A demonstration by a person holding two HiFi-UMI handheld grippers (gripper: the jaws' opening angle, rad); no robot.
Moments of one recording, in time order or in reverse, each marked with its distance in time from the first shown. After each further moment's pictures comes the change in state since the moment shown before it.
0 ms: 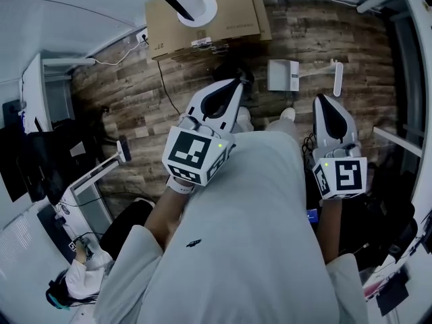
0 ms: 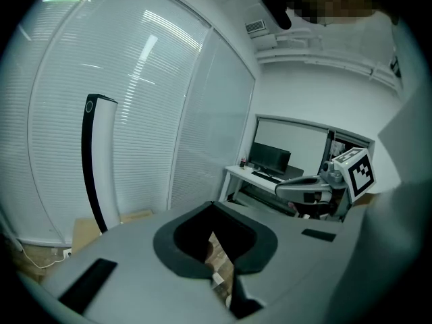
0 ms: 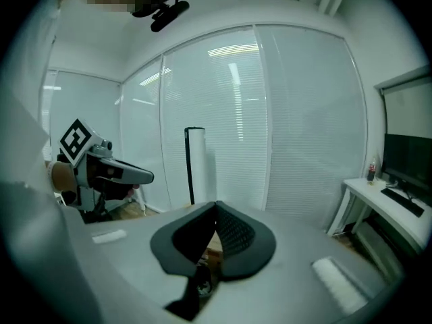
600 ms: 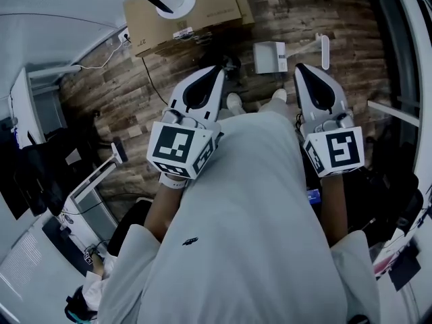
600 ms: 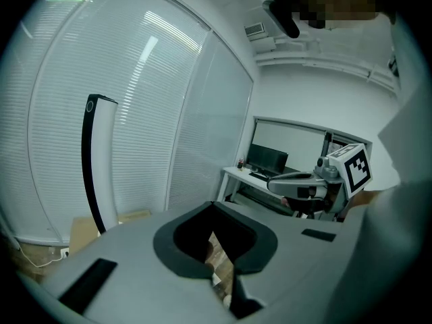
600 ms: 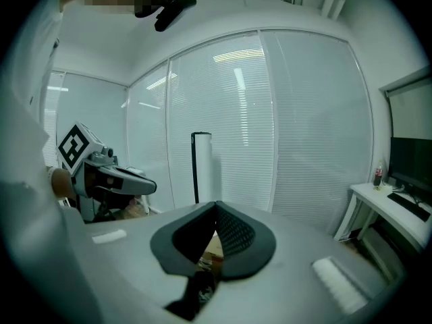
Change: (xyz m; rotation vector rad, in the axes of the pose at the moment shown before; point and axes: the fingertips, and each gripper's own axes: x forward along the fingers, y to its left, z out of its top) left arm -0.013 -0.012 -0.006 0.002 -0.015 -0.014; right arm -0.002 0.020 0.015 -0.032 -0.040 0.044
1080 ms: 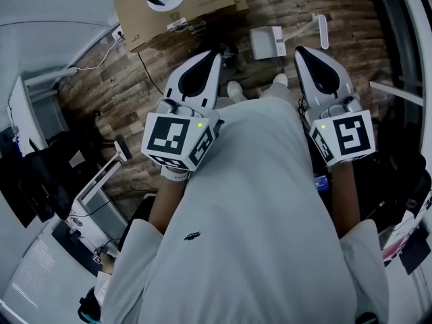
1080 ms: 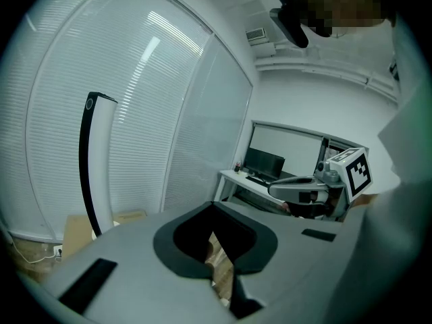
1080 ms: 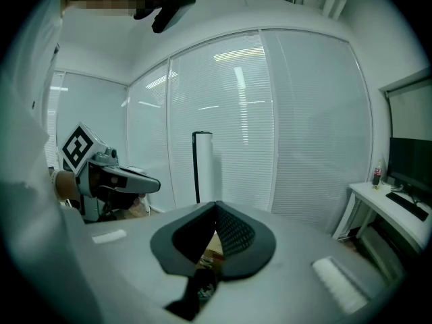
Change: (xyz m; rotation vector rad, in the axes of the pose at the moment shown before) left arm -0.001 -0.005 0.002 -0.032 -0.026 -0.032; right arm -0.010 0.005 -0.001 -0.002 0.017 0.000
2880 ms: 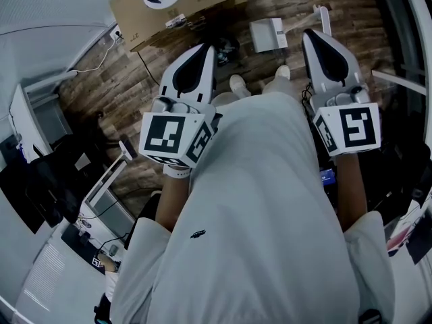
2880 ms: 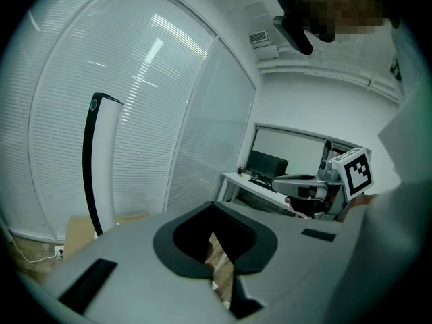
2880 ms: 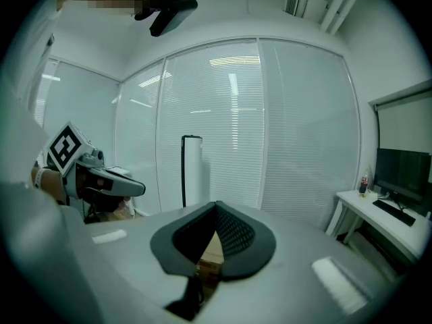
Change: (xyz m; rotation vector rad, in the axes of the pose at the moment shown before) left arm 0.003 0.022 0.008 -0.015 -0.017 0.017; right arm 0.014 -0.018 0.017 -0.019 -0.042 -0.112
